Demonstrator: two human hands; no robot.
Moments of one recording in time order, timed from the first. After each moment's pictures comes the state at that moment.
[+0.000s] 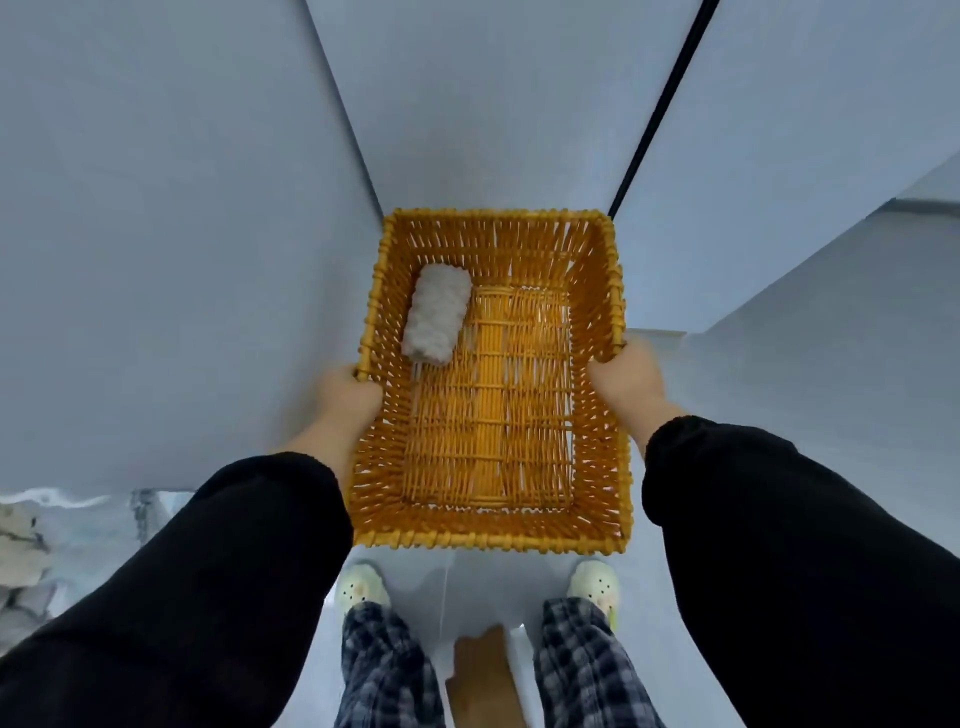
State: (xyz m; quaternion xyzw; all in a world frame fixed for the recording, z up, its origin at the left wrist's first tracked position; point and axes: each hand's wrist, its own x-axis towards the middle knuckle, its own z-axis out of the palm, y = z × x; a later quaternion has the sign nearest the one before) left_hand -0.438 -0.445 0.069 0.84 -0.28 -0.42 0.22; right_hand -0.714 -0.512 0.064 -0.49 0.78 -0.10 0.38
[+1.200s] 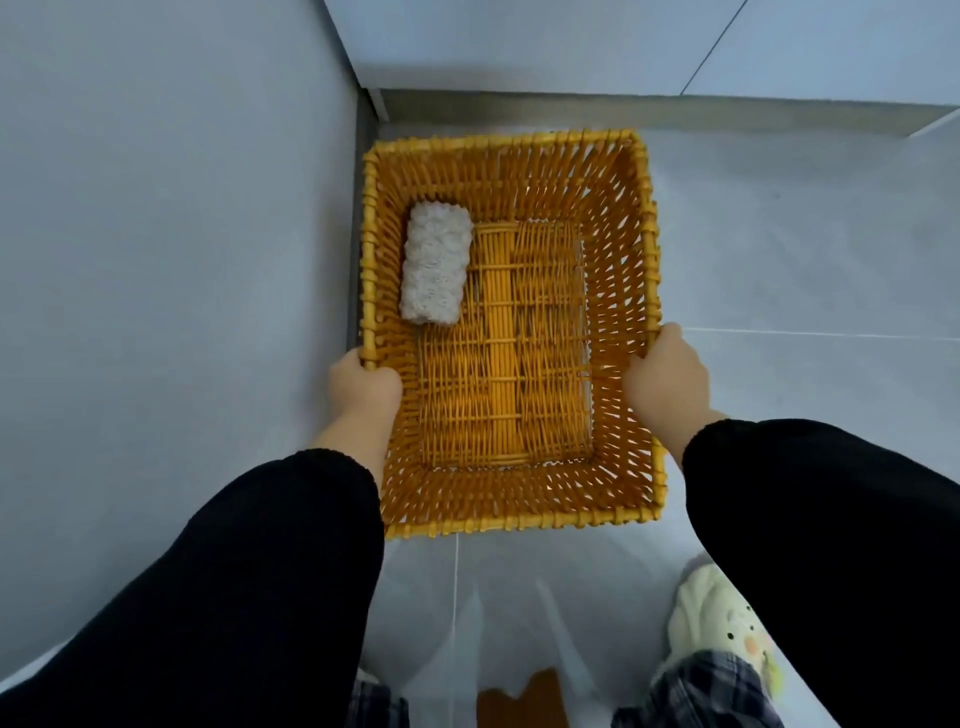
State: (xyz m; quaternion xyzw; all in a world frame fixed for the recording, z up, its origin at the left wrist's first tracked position) left_hand -0.434 -0.461 -0.434 0.88 -0.15 -0.41 0.20; right_hand -0.690 -0.496 -0.426 -0.48 0.81 0.03 0.32
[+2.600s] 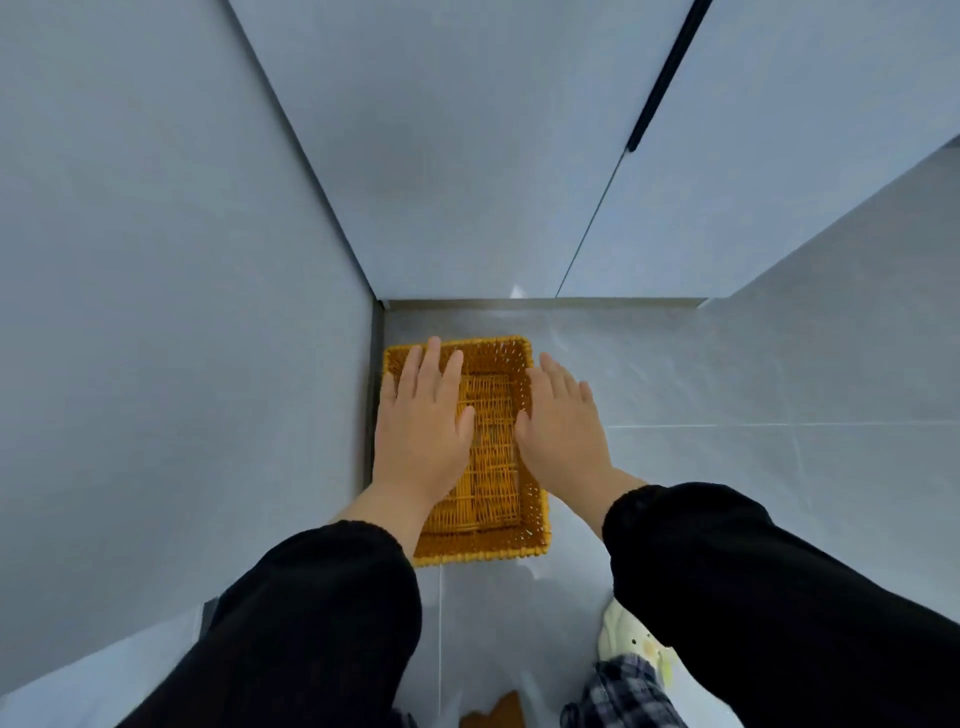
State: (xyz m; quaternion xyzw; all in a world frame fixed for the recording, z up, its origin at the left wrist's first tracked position) left_hand -0.501 -0.473 -0.132 0.69 -0.70 -0.16 0.04; right_hand -0.658 -0.491 -0.135 -0.73 0.64 0.00 0.23
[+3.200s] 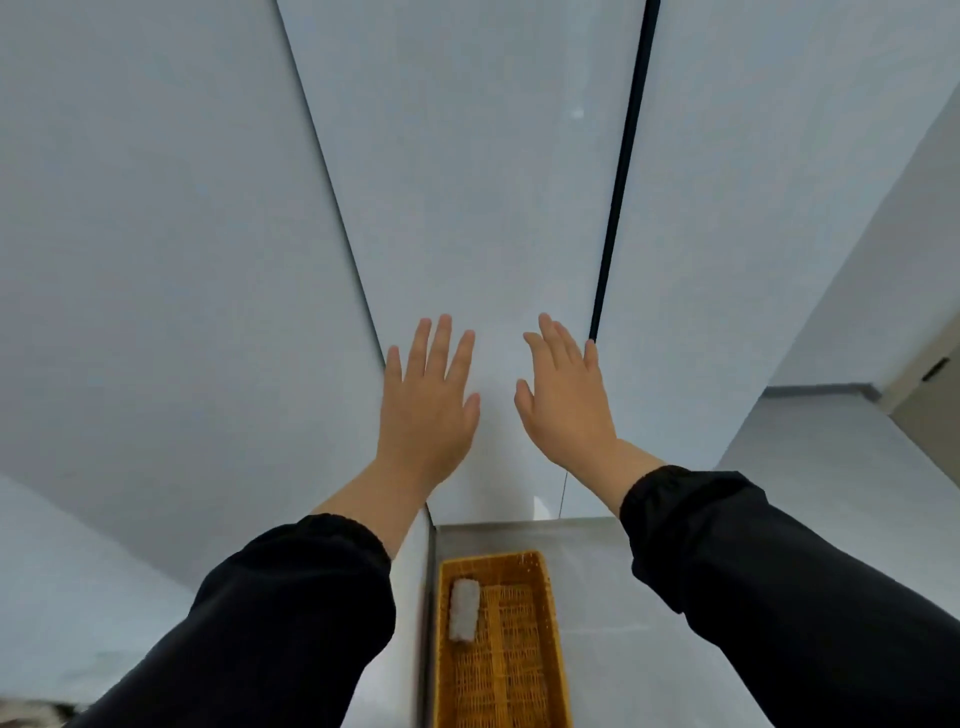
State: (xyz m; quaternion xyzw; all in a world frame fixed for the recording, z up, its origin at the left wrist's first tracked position) left_hand -0.478 -0.491 0.325 0.64 -0.74 0.17 0.12; right_hand -0.644 -0.516 0.320 -0.78 0.57 -0.25 -0.01
